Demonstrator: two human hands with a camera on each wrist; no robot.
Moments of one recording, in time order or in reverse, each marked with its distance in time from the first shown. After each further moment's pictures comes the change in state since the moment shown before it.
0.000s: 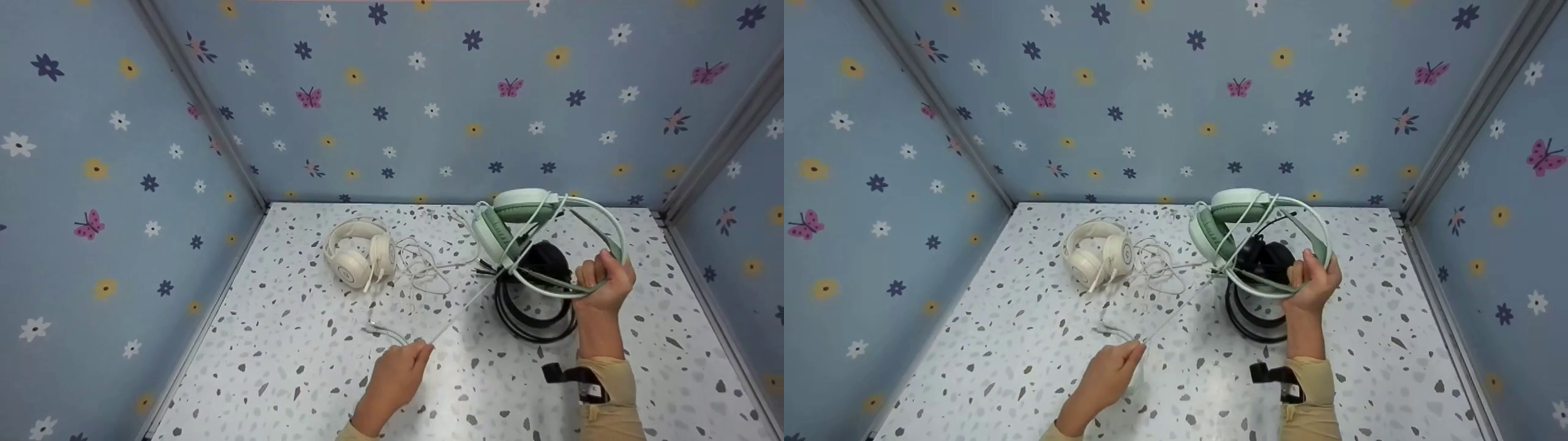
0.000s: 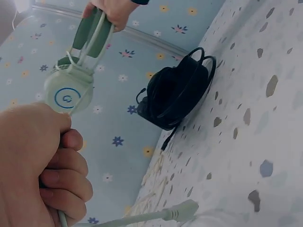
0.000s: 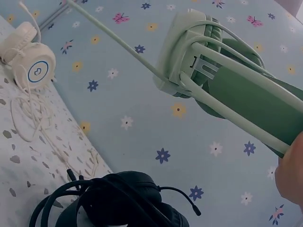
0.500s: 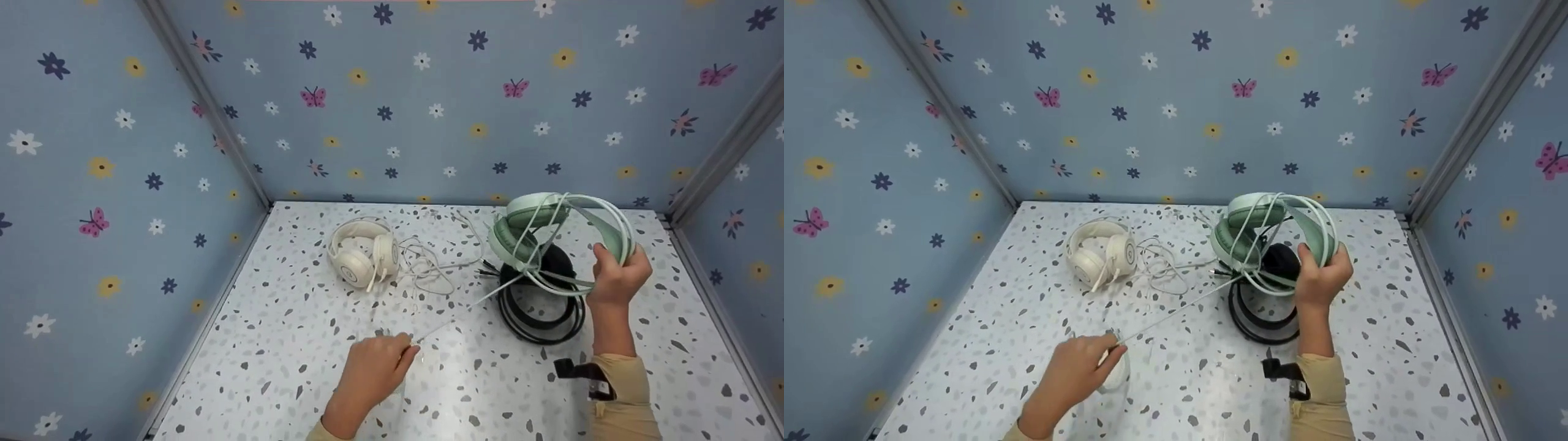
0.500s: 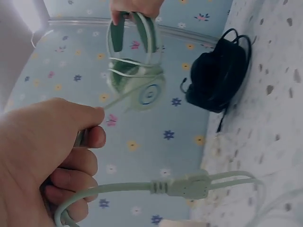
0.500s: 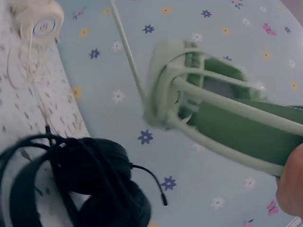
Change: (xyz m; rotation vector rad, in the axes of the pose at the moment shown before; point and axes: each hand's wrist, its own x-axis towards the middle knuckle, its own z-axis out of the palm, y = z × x) left_hand -0.005 0.019 -0.066 0.364 0.098 0.250; right_hand 0.012 -0.002 0.011 -0.883 0.171 -0.216
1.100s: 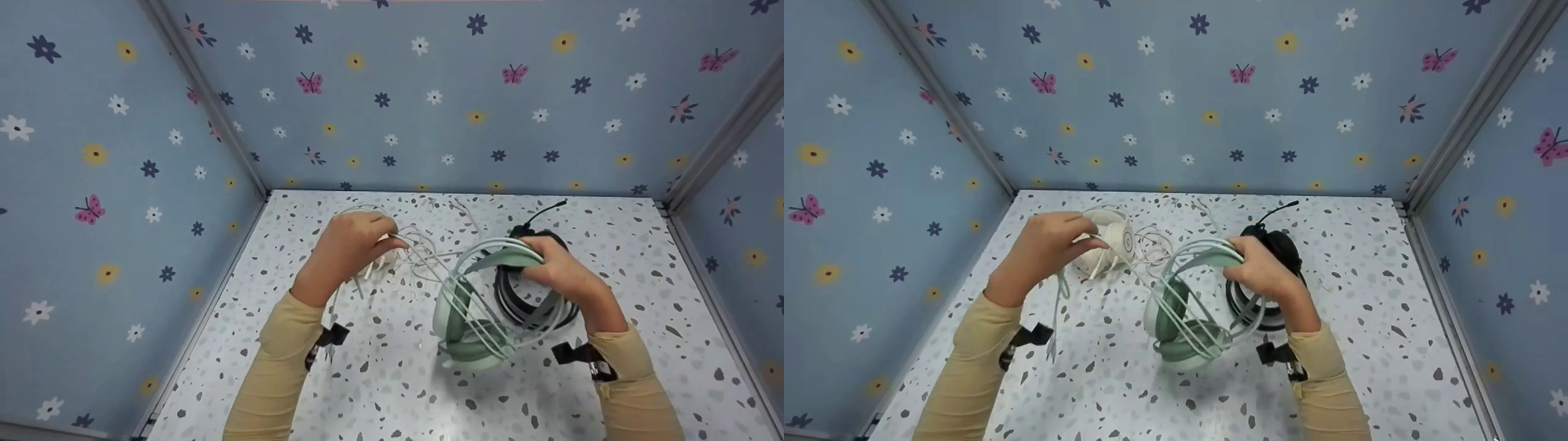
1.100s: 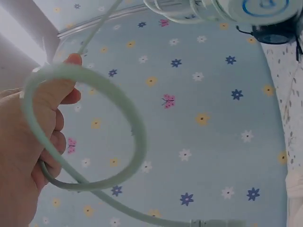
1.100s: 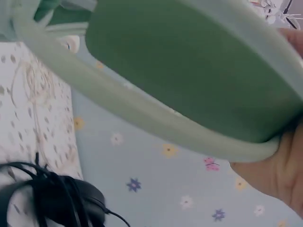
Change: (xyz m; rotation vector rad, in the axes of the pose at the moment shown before) left_hand 0.122 -0.049 -0.099 0.109 0.258 0.451; right_hand -0.013 -0.030 0.031 -0.348 -1.264 0.331
